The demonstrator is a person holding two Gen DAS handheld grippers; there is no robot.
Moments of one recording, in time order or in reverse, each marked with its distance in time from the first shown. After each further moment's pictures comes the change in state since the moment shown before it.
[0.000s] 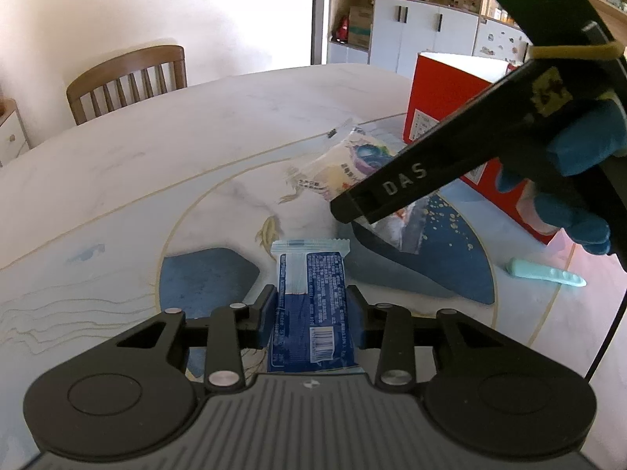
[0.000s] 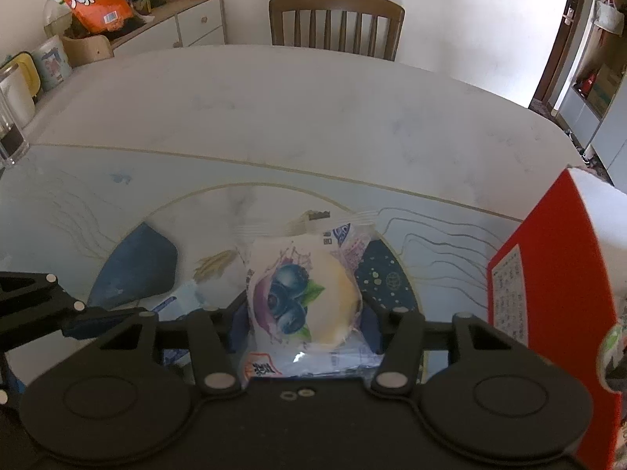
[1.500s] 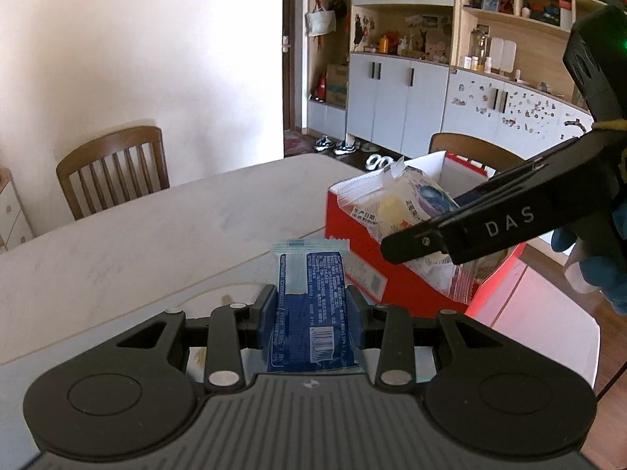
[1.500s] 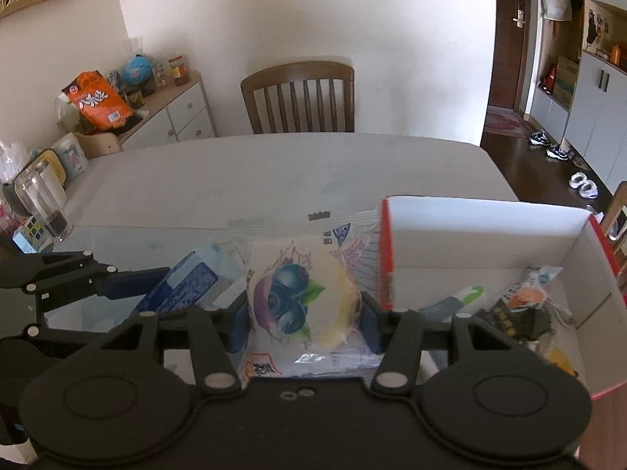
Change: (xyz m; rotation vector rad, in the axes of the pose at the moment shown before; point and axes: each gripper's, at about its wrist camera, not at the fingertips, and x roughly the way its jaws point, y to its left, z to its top) left arm -0.081 -0.082 0.087 0.056 -0.169 -0.030; right arm -0.155 -0.072 -0.031 0.149 -0.184 0.039
